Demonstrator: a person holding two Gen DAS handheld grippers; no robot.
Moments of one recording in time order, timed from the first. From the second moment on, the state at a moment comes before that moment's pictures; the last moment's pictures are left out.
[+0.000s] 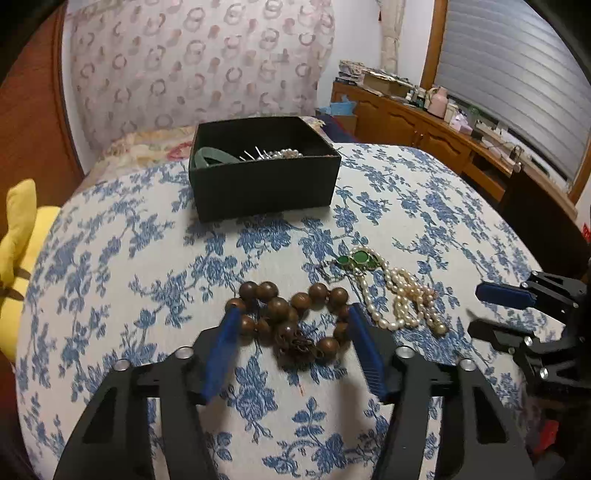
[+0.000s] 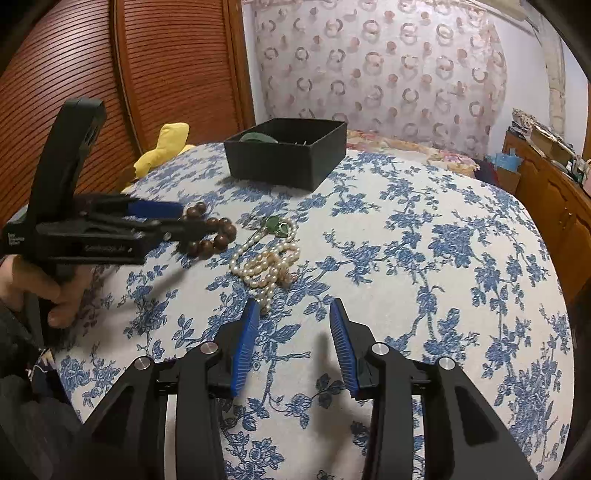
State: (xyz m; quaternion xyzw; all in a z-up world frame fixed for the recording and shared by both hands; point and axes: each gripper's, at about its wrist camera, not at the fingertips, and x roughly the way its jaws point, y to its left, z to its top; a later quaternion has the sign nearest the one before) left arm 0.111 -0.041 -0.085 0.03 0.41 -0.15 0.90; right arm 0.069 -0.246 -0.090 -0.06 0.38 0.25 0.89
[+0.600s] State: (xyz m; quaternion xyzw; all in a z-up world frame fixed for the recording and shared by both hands) left arm 0.082 -0.002 -0.067 0.01 0.38 -0.14 0.91; right arm 0.069 -0.227 -0.089 -0.08 0.38 0.27 0.88
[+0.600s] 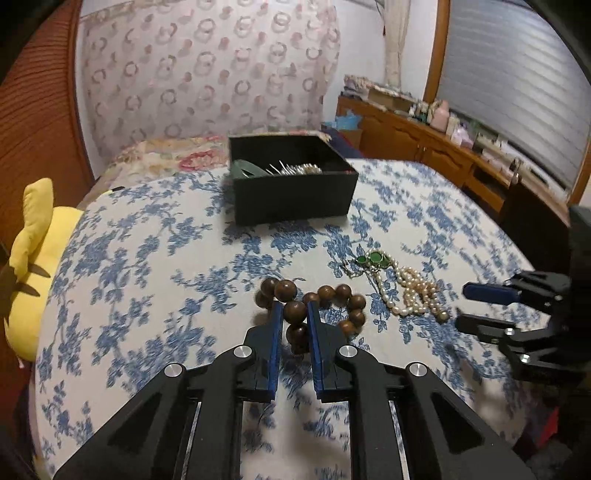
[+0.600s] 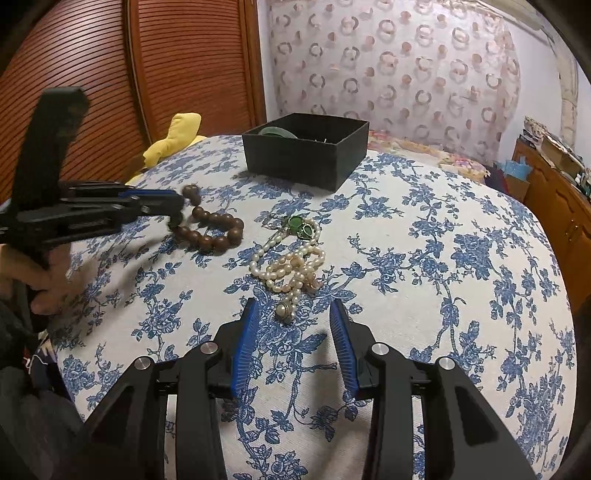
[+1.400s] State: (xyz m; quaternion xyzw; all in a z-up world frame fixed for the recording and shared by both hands) left arm 0.059 0.031 -0.063 -0.04 0.36 -0.14 0.92; right arm 0.084 -0.204 -0.100 -0.13 0.41 0.28 0.86
